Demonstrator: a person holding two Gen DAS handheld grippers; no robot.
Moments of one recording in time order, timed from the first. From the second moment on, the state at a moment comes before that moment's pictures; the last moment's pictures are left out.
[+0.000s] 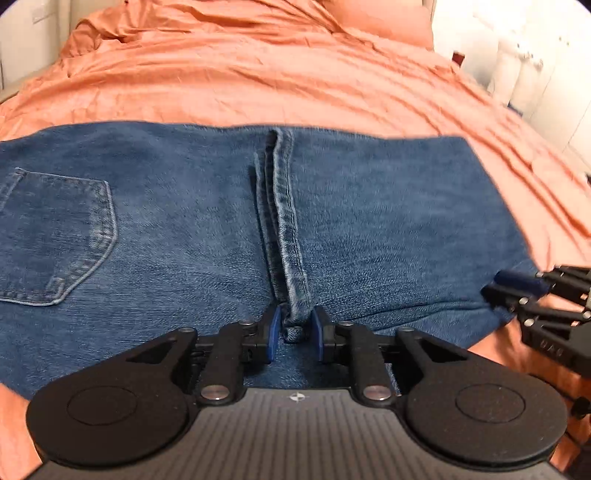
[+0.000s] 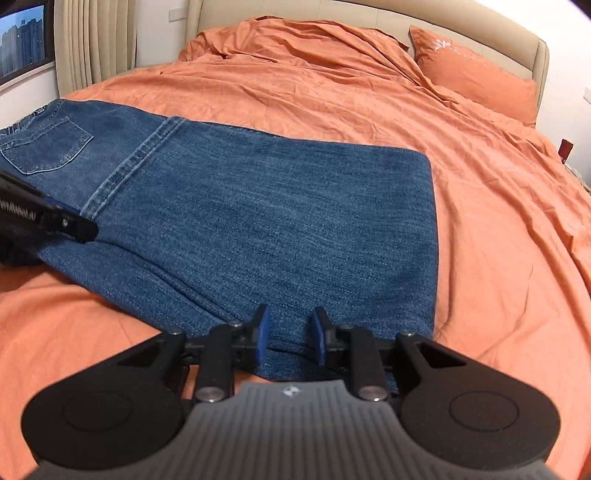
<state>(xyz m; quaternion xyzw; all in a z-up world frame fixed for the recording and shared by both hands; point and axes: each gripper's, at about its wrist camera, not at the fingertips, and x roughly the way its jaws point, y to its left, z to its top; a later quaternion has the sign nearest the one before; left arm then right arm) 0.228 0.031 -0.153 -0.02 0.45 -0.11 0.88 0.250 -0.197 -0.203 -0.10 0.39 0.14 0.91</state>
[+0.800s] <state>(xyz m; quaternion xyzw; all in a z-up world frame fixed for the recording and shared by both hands) 0.185 0.297 -0.035 -0.19 0.40 0.02 0.90 0.278 -0.102 -0.105 -0.17 0.35 0.24 0.89</state>
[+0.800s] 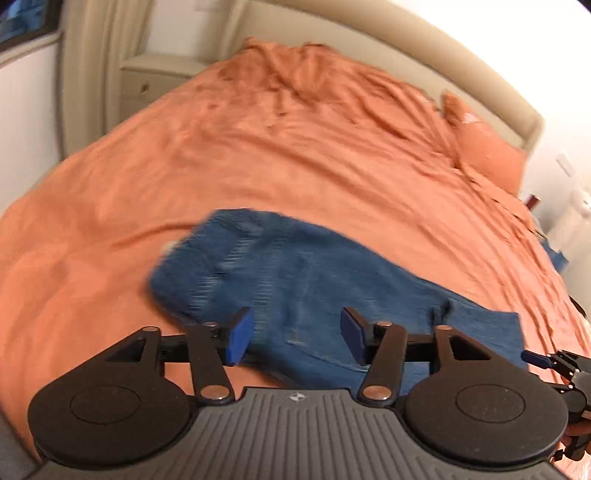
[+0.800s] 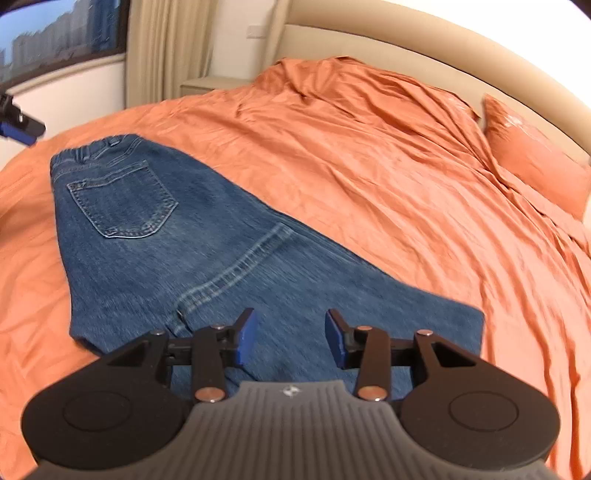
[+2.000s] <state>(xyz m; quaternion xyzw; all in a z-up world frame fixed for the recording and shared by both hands) 0.226 0.394 -0.155 -0.42 0.31 0.09 0.85 0.425 -0.024 -0.192 -0.16 0.46 0.32 0.81</state>
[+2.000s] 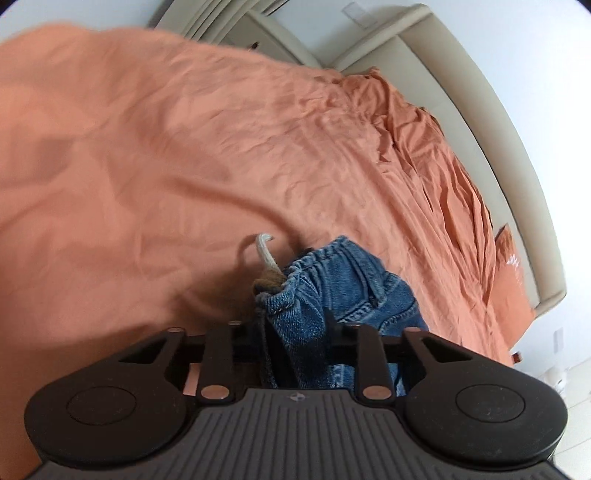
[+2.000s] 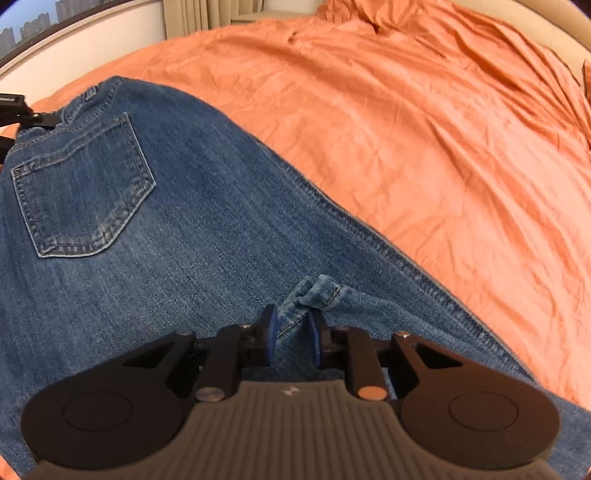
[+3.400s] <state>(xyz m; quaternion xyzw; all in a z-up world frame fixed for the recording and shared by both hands) 0.277 -0.083 -0.118 0.03 0.49 -0.24 0.84 0.323 -0.252 -0.147 -0.01 0.49 0.23 0.84</state>
